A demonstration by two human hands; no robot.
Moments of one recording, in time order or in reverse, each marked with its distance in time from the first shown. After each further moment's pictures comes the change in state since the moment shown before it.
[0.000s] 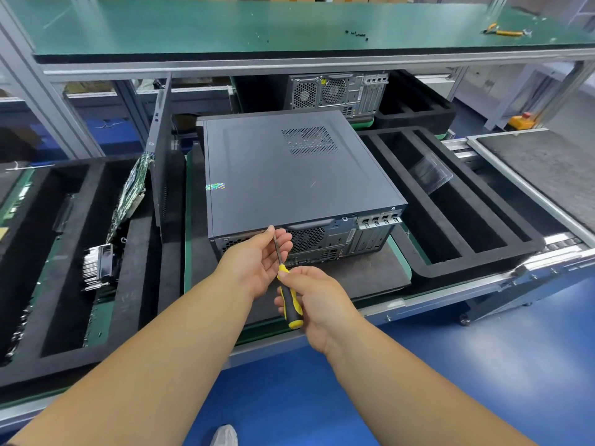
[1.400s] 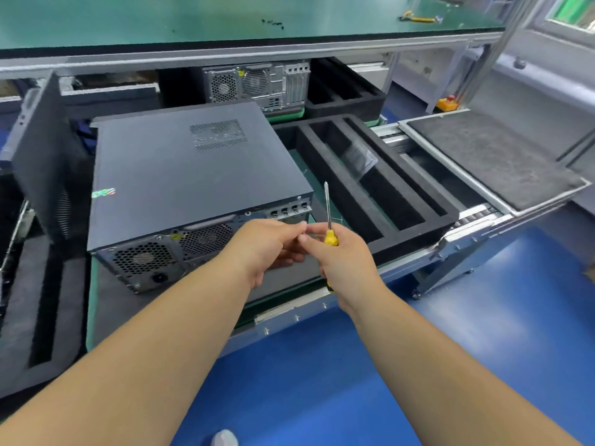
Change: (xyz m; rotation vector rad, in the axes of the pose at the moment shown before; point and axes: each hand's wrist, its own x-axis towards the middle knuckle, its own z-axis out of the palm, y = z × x) left_hand -0.021 -0.062 0.145 0.680 -0.294 0.131; right_hand -0.025 -0.069 -0.158 -0.333 0.275 -0.472
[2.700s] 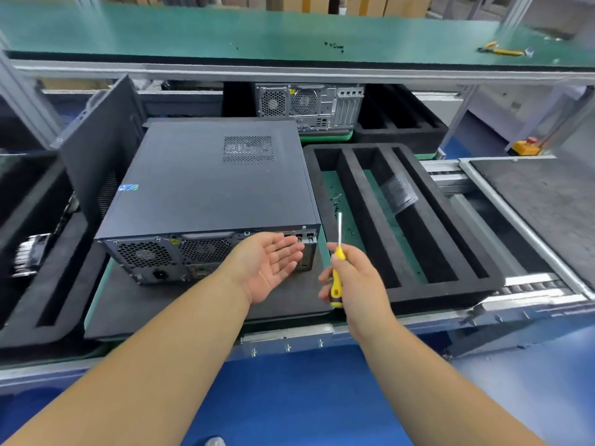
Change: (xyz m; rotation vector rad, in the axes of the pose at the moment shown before) left_hand 0.041 -0.006 0.018 -0.692 0.225 -0.201; right_hand 0.068 0.024 -0.051 0.078 -0.214 0.129
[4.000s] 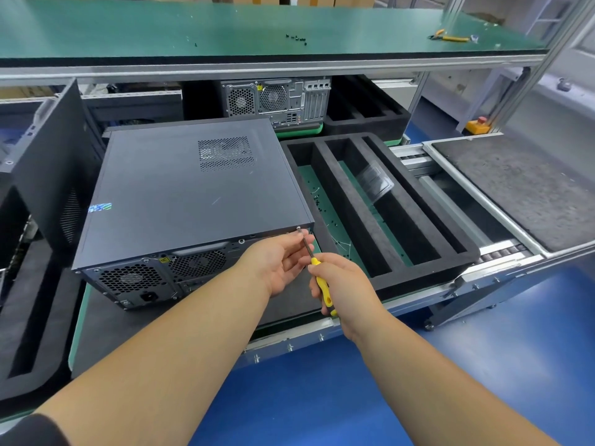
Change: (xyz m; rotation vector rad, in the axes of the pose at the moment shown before) left_hand 0.023 0.003 0.014 0.127 -0.053 -0.024; right_hand -0.015 -0.011 0.030 -0.099 0.008 0.115
